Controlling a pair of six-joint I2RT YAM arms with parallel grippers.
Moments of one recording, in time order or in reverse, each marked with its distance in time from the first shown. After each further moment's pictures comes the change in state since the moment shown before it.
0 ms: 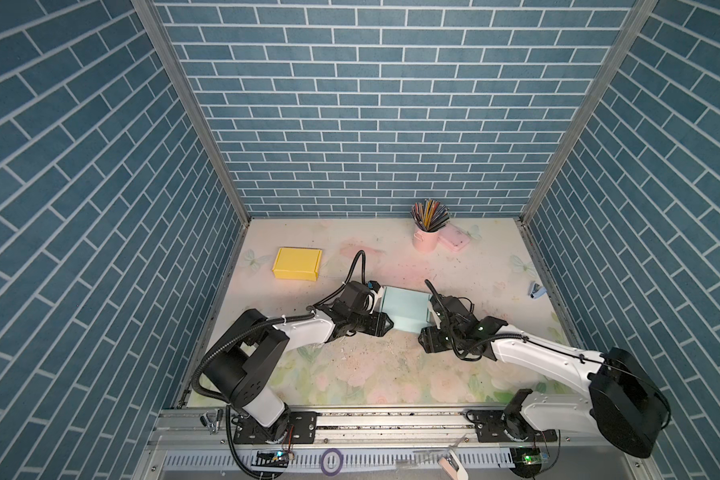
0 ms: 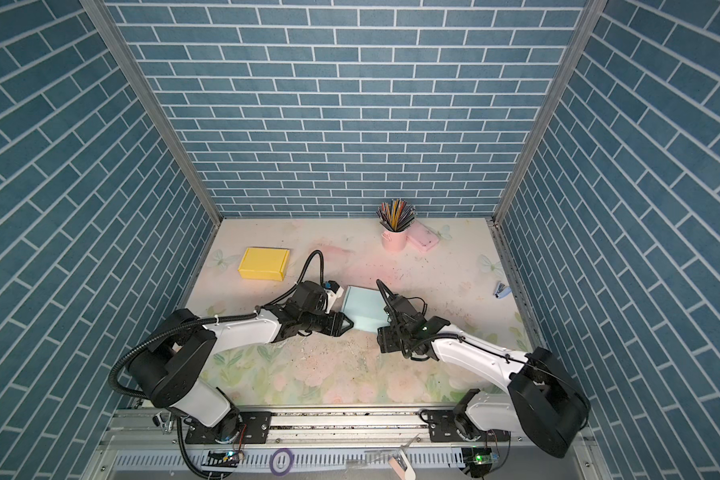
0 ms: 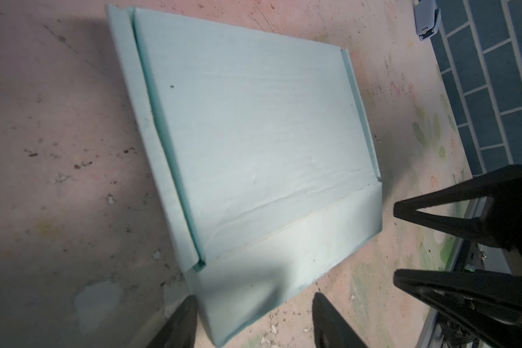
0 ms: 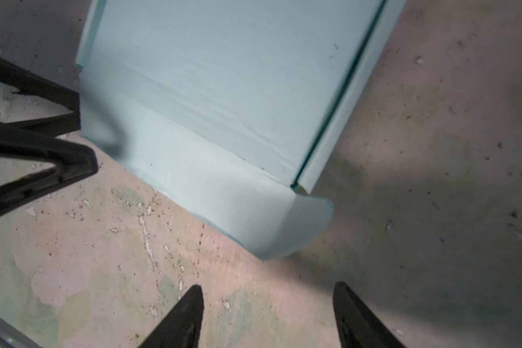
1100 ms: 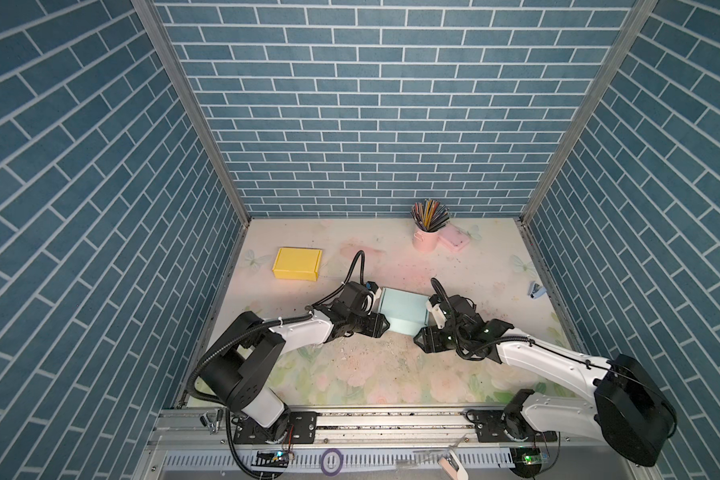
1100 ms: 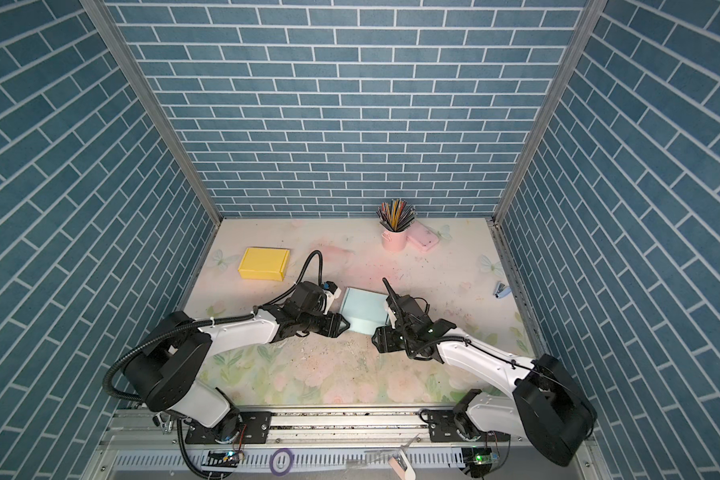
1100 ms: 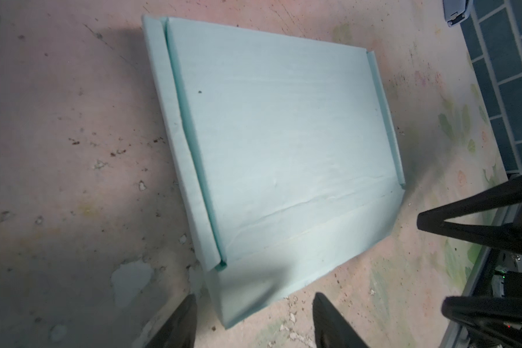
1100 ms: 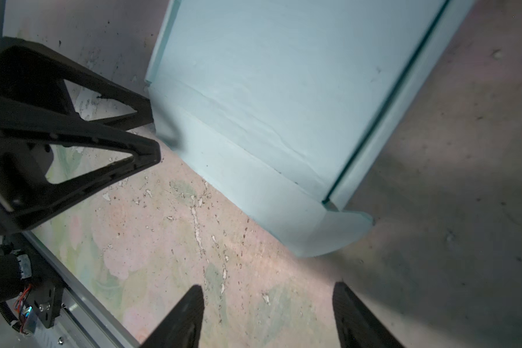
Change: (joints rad) left arm 0.005 -0.006 0.000 -0.051 -0.048 0.034; right arm -0.026 -0.050 -0.071 0.106 -0.169 0.012
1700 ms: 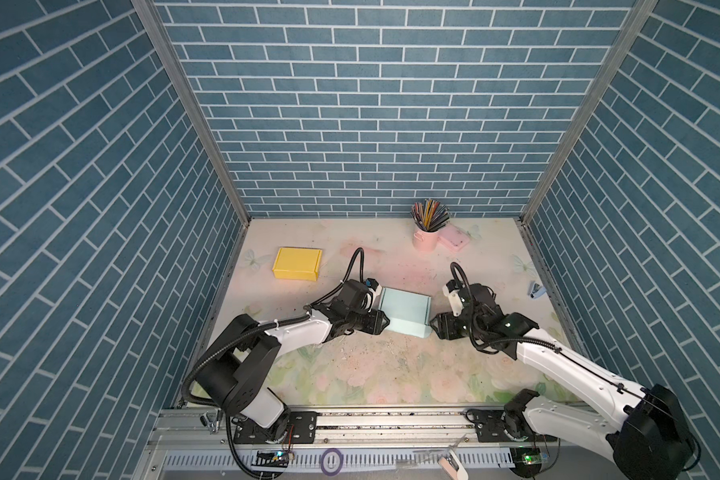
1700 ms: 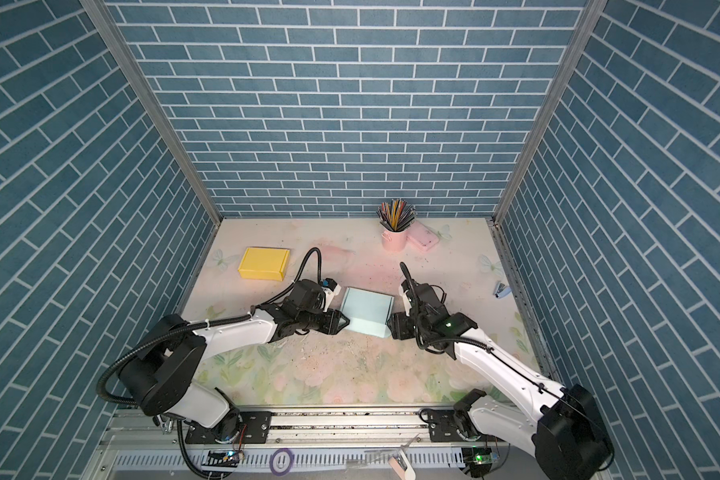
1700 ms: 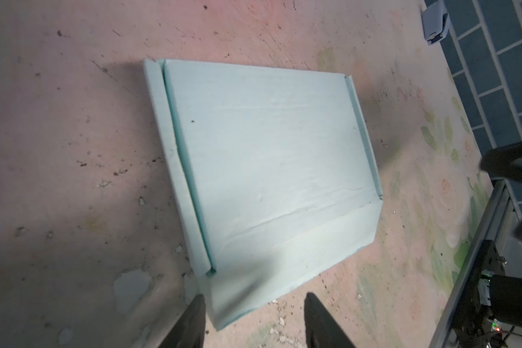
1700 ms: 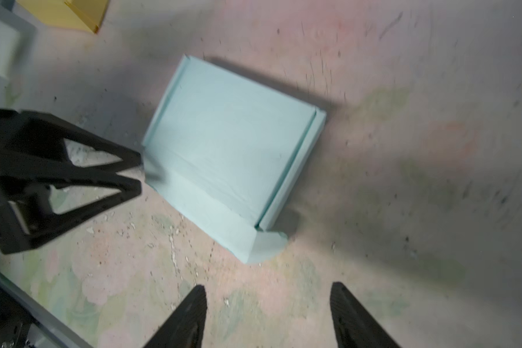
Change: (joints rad) left arm 0.000 -0.084 0.000 -0.022 -0.014 -0.001; right arm -0.115 -0.206 0.038 -0.208 0.080 -0.098
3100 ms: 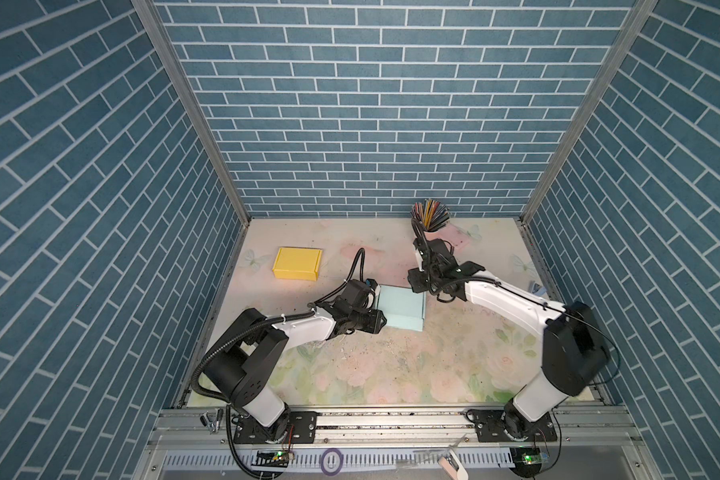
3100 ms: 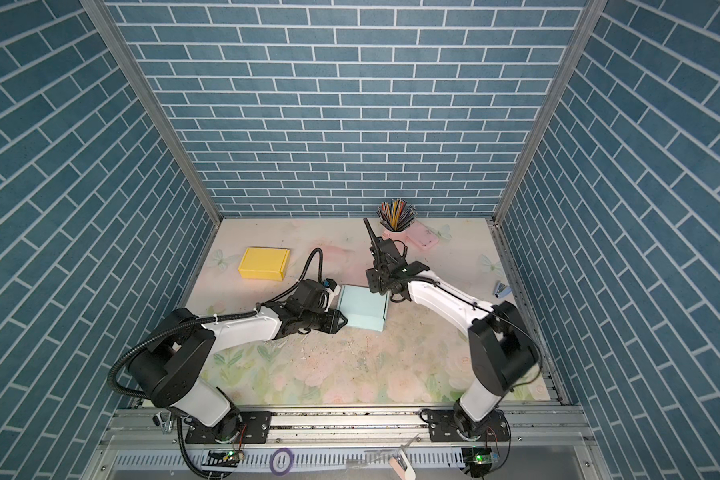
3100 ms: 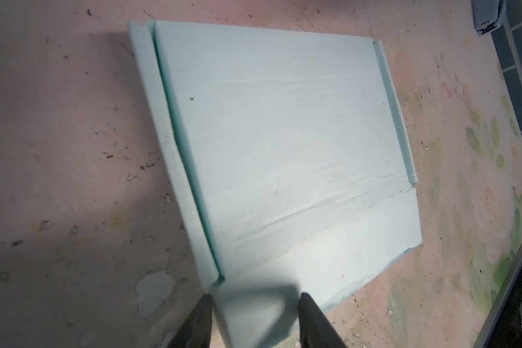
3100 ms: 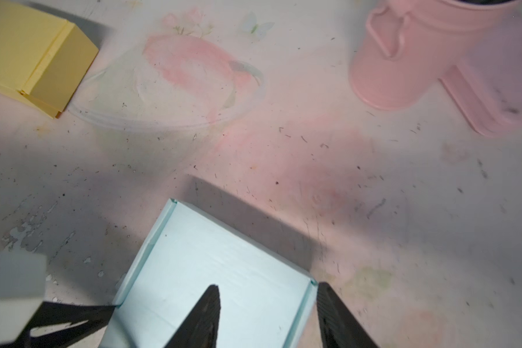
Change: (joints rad) left arm -0.001 0.092 0.036 -0.015 -0.058 -0.006; right arm 0.012 0.690 0.666 0.047 0.182 -0.226
